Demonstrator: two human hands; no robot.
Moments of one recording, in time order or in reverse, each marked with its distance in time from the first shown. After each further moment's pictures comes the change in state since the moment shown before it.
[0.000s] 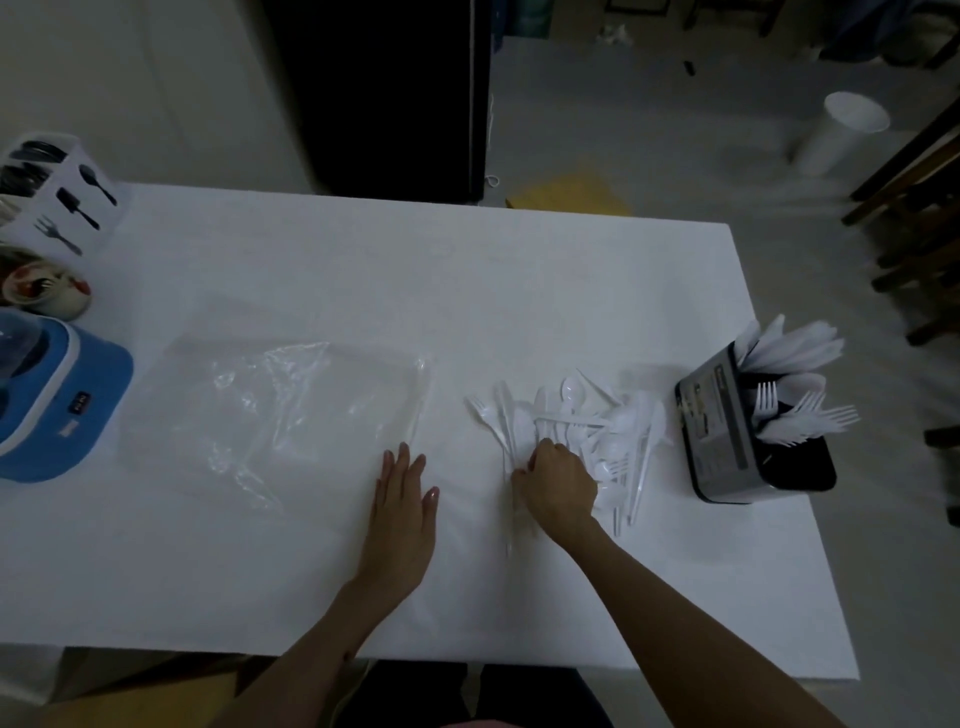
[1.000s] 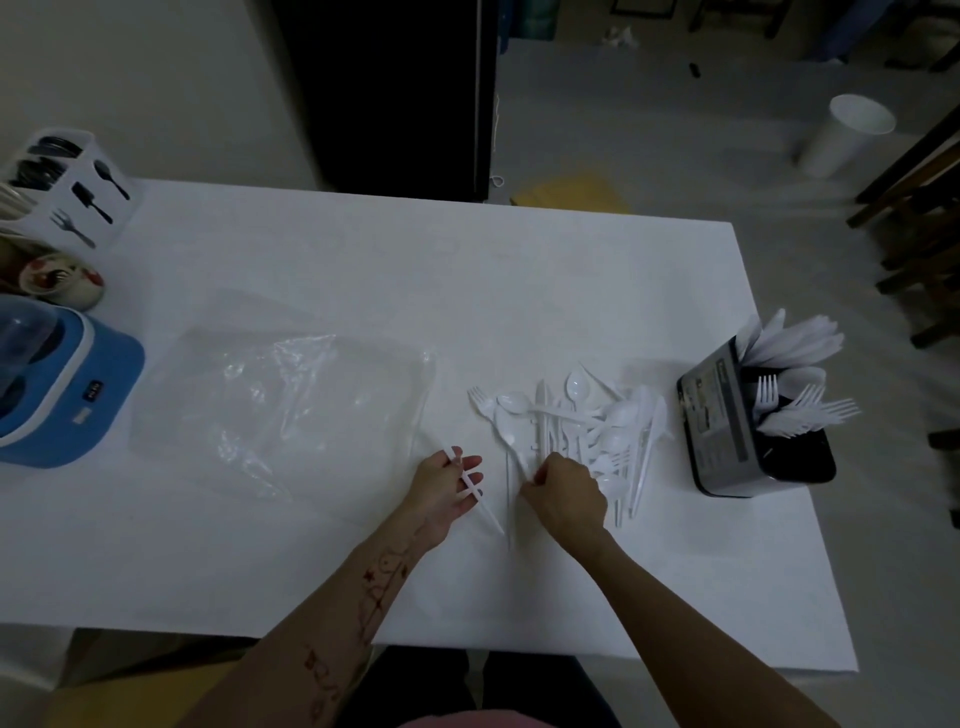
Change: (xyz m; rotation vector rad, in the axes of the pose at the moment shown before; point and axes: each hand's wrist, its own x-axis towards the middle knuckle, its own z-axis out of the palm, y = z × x) left_hand 0.037 0.051 -0.002 -1.172 -0.219 -0.772; right_hand -0.024 0.012 -0.005 0.050 -0.097 0.032
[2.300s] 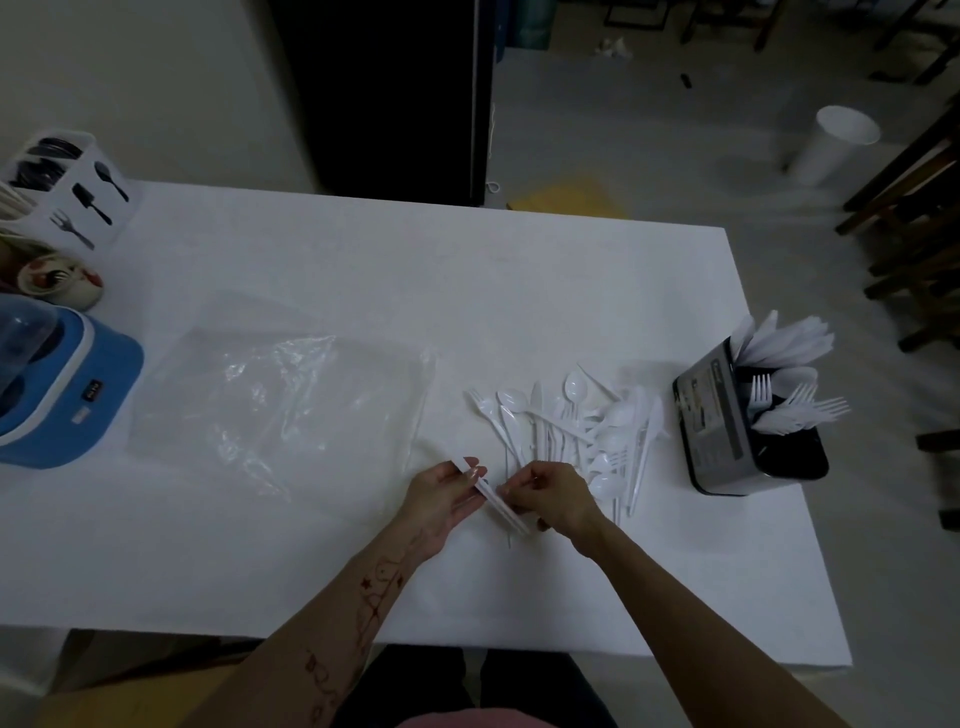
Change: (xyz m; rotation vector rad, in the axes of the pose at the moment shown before) left_hand -0.006 -0.013 -0.013 -0.094 -0.121 0.020; right_hand -0.010 0.004 -0.014 0.669 -0.308 0.004
